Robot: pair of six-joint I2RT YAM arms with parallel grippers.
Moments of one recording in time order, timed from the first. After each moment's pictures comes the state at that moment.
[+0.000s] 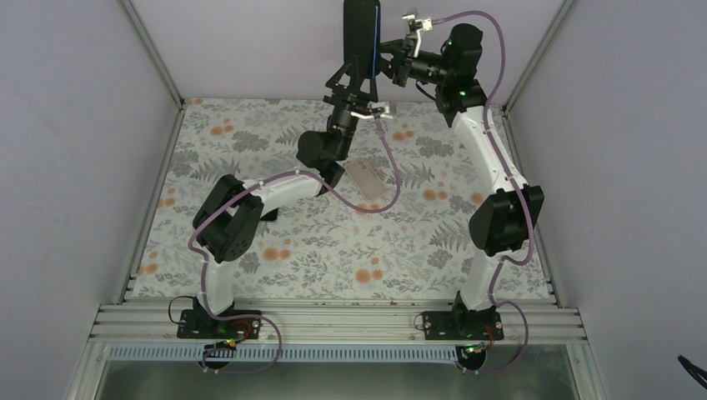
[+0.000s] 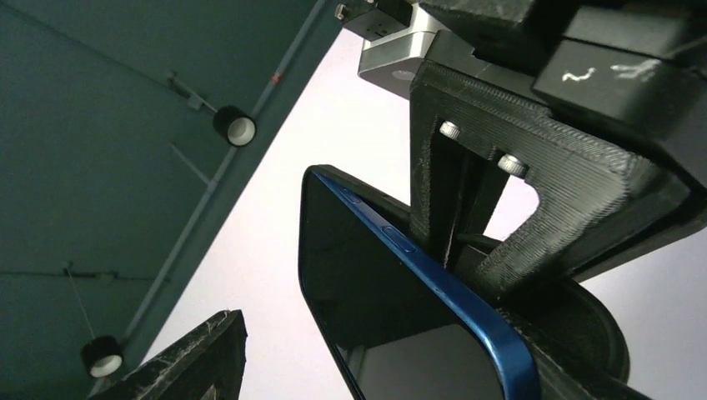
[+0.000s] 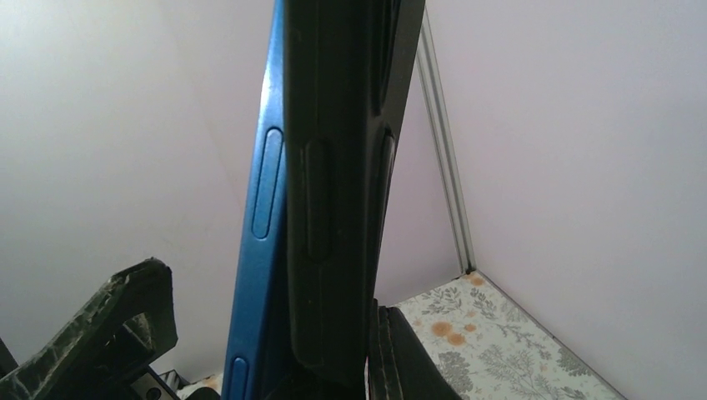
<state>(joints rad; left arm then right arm) -0.74 1.98 1.46 1.38 -0.24 1.49 0.24 1.90 1.97 0.05 -1.08 0.37</state>
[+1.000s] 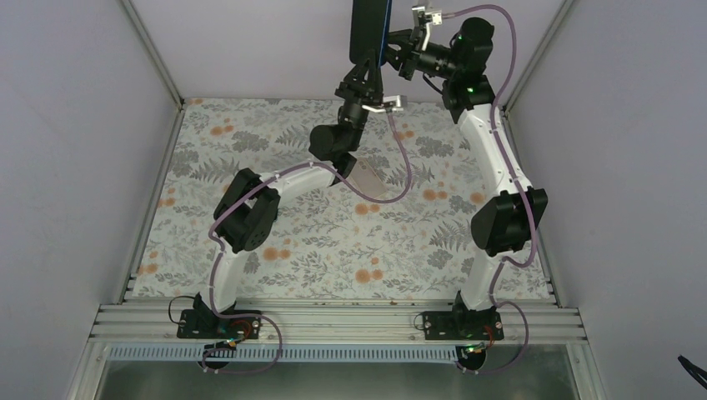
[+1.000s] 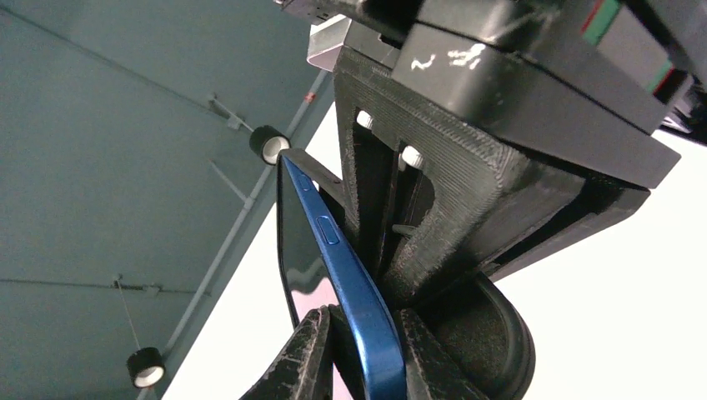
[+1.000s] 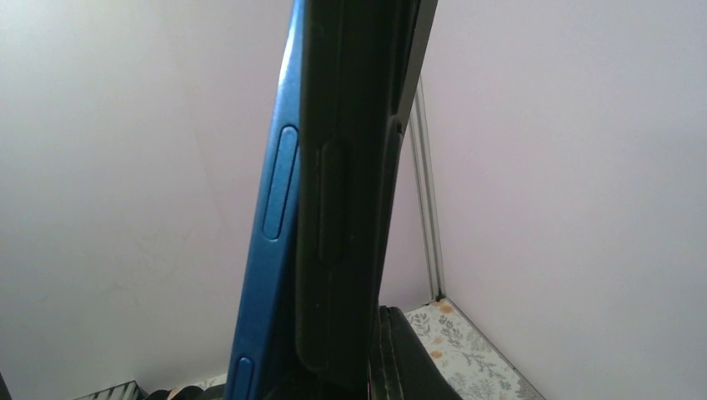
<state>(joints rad) -0.73 2.14 1.69 1.42 -0.19 1.56 0.22 1.90 2.02 0.07 -1.08 0.32</state>
